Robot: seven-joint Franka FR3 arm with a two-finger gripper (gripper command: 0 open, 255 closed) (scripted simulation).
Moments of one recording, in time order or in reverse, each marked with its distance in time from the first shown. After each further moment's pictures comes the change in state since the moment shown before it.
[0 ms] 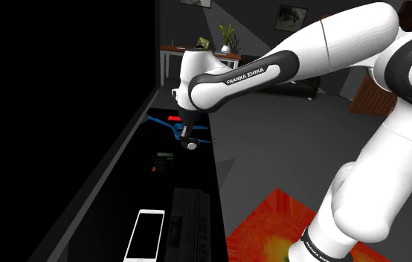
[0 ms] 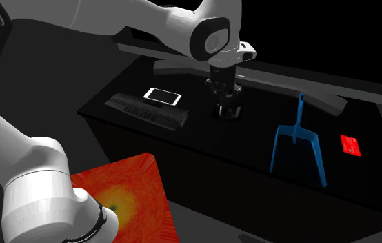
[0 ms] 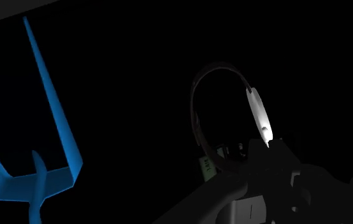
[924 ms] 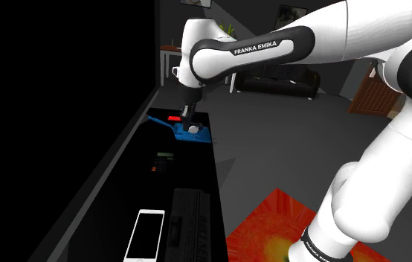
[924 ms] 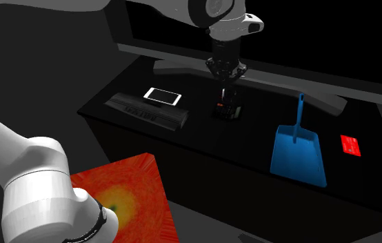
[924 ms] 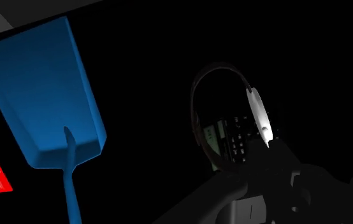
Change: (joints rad) arm 0.001 -0.050 -0.003 0.138 0.015 -0.187 -0.019
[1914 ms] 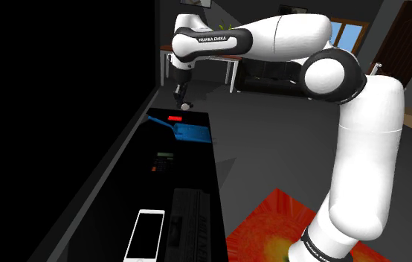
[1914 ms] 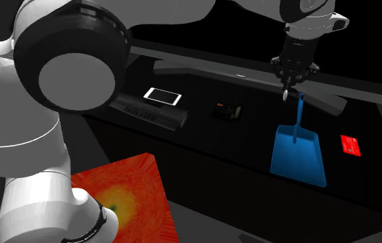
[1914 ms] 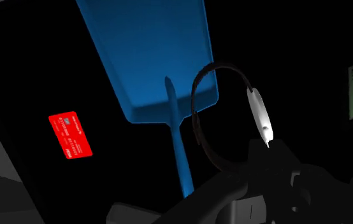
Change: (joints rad) arm -0.097 0.449 -0.091 0.609 -0.020 -0.151 -0.194
